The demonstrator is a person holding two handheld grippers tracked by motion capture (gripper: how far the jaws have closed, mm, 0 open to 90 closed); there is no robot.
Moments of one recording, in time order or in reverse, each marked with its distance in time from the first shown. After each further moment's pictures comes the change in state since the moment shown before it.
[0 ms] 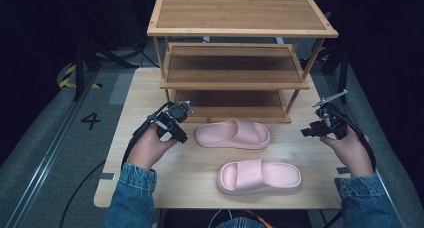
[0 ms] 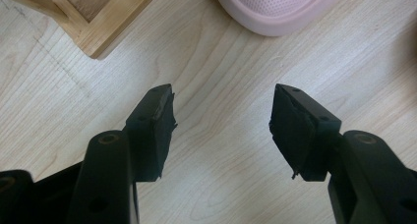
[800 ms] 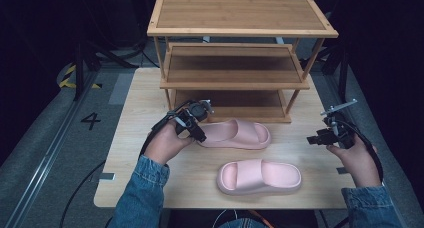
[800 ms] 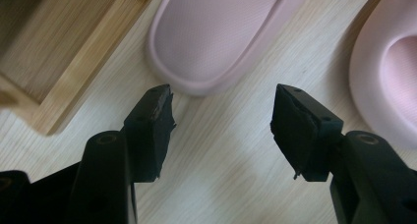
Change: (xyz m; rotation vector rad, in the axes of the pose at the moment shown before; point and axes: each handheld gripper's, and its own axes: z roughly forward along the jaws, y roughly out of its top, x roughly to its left) left arm -0.033 0.041 0.004 -0.031 -0.094 0.162; right arm -0.004 -0.030 -0.001 -0.003 0.010 0.058
